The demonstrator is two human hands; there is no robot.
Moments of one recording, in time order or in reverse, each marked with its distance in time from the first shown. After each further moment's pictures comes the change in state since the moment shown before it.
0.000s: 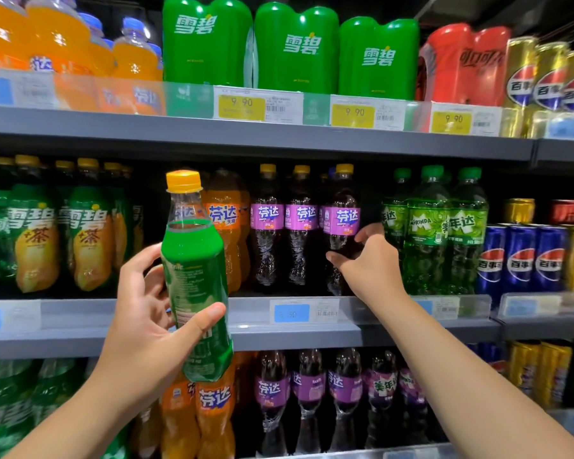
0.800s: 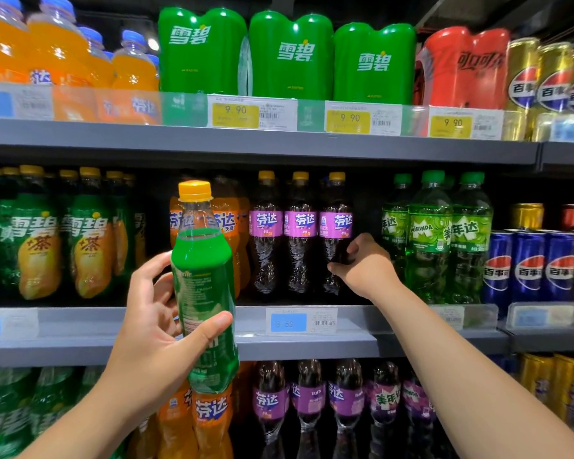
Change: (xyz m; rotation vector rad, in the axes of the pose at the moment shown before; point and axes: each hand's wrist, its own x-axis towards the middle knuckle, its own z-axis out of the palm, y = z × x) left_hand 0.003 0.003 0.016 0.106 0.002 -0.017; right_hand 0.034 0.003 0.007 -0.084 -0.245 0.140
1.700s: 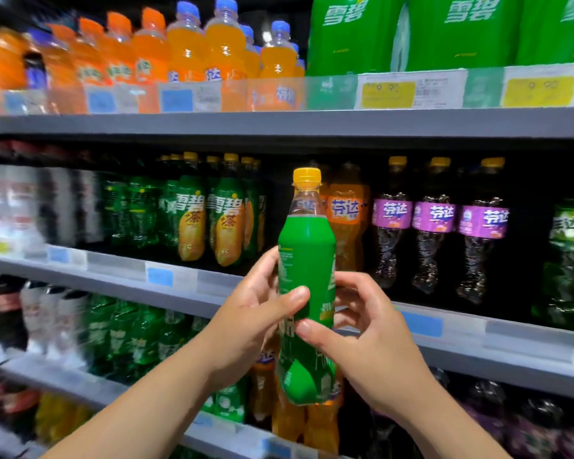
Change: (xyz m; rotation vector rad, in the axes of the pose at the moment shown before) left_hand -0.002 0.007 -0.060 -0.377 -0.256 -0.302; right_hand -0.179 -0.086 0.088 0.770 -0.423 -0.530
